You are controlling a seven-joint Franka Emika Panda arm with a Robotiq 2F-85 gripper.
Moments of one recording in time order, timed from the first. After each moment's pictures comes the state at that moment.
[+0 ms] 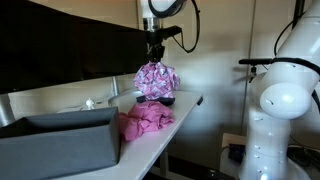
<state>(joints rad) -0.04 -0.45 0.00 -2.21 -0.34 1.90 0.19</state>
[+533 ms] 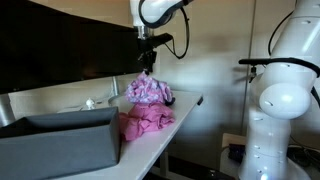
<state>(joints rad) -0.05 -0.33 0.03 -2.17 -0.36 1.99 0.23</state>
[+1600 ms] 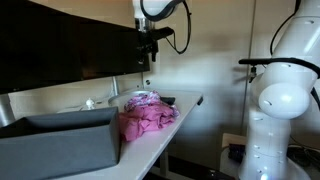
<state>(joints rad) -0.06 -0.37 0.04 -2.15 -0.37 1.98 0.25</state>
